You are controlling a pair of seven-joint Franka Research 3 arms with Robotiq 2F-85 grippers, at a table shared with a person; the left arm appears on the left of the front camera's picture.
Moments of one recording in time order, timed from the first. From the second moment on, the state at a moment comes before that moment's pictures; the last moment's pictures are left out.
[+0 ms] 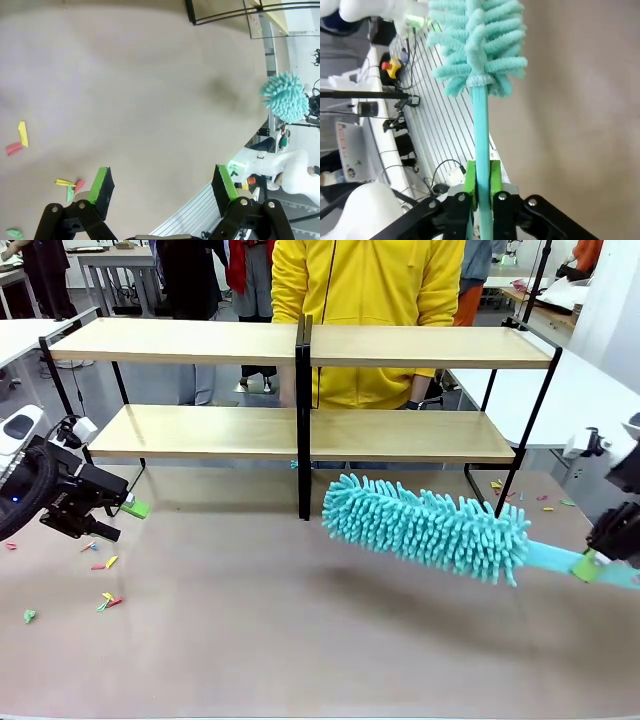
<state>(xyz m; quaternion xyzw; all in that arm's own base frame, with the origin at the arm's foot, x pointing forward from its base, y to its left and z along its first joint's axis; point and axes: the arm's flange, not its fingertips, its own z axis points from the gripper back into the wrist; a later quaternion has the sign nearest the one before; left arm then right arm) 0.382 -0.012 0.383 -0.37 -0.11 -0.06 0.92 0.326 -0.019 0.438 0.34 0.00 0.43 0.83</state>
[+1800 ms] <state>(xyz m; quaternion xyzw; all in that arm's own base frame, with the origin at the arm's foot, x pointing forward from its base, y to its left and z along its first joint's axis) 0.382 -0.011 0.383 -0.37 -0.11 -0.06 0.92 0.281 -0.054 0.477 0.48 -0.09 0.18 0.85</state>
